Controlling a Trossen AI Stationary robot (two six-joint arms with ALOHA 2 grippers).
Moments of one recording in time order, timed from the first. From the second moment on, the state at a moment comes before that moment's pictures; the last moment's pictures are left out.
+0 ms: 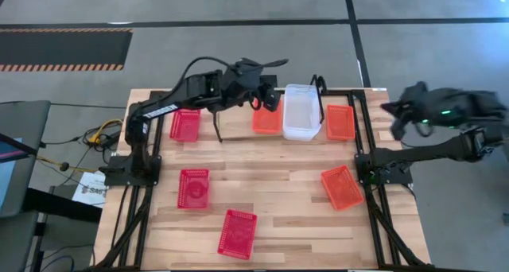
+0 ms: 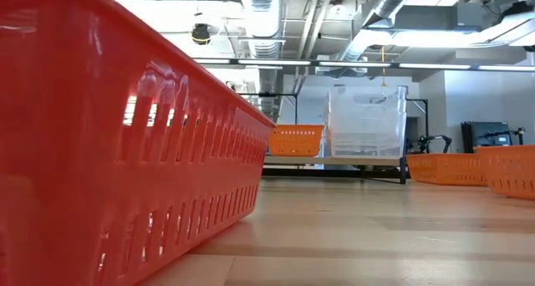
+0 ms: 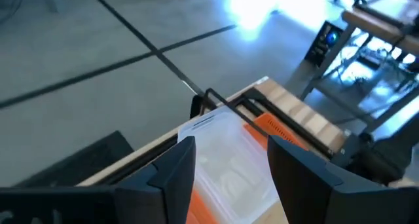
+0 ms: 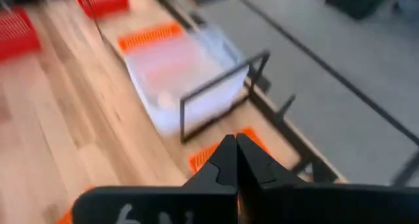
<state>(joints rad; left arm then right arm) 0.13 1.90 2.33 -0.96 -0.54 -0.50 -0.08 0.65 1.47 -1.57 0.51 0.28</state>
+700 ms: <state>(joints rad) 0.11 1.90 2.33 -1.04 -0.51 -0.36 -0.09 0.84 1.01 -1.38 0.28 0.31</state>
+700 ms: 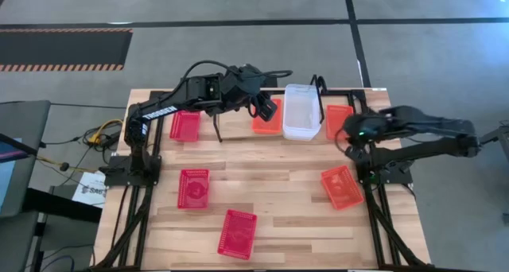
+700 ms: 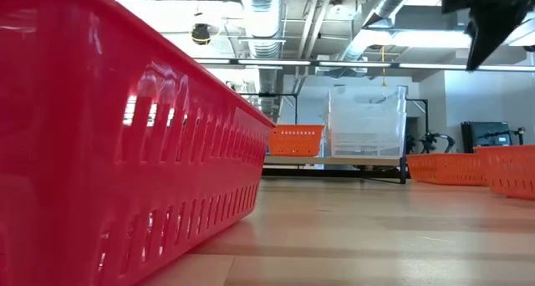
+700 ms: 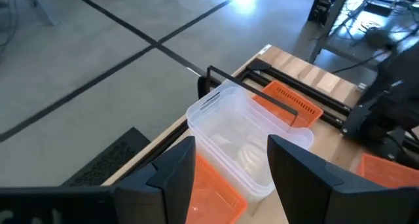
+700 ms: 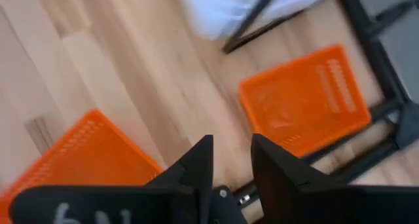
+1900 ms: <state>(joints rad) 0.11 1.90 2.33 -1.14 -0.43 -0.40 -0.73 1.23 0.77 -0.93 -0.18 -0.11</state>
